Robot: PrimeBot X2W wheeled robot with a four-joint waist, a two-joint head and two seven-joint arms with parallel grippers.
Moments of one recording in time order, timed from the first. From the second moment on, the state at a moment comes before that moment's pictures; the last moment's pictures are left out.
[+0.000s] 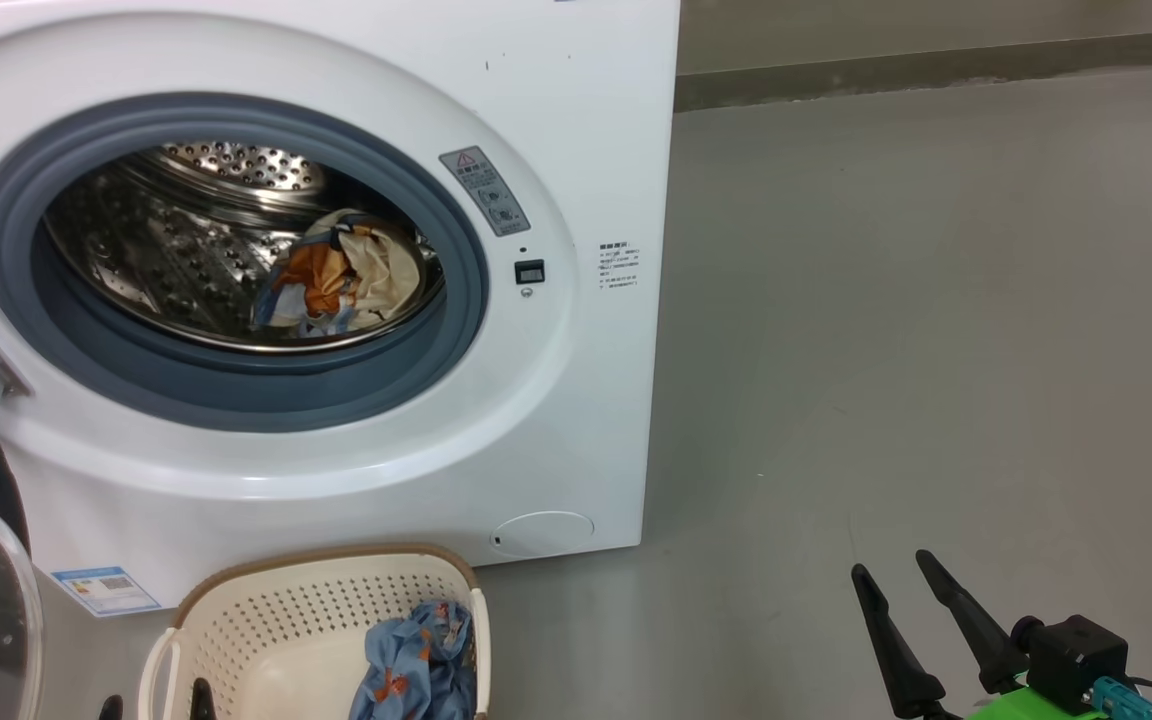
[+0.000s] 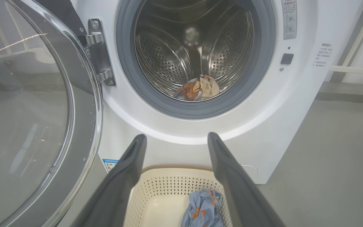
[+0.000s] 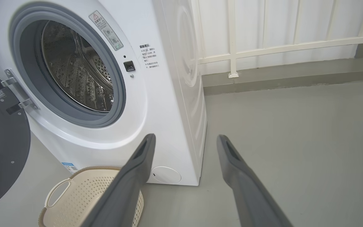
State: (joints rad) left arm 0.29 0.05 0.08 -0.03 -0.19 0.06 -0.26; right arm 0.02 -0.19 0.16 0.20 0.38 0.13 -0.26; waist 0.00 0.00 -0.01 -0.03
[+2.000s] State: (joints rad) left arm -0.73 0.13 -0.06 0.93 -0.31 -0.13 -0.23; right arm -0.25 -0.15 0.12 0.09 0.37 0.13 -0.26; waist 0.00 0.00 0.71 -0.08
